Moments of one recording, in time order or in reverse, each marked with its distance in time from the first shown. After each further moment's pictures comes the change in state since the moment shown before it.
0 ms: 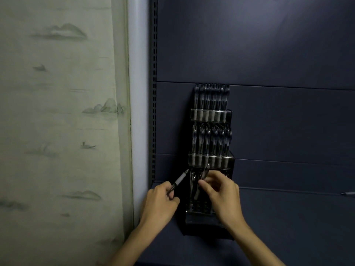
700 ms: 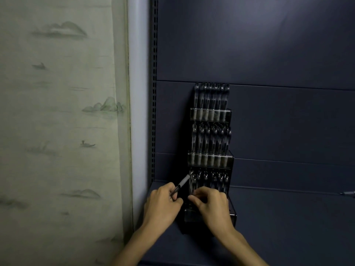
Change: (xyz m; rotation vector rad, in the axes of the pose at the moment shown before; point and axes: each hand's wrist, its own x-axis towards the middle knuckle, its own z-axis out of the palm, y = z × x) left_hand -0.006 0.004 0.009 -0.007 -0.004 0.005; right_hand -0.018 0.022 0.022 -0.308 -0.158 0.005
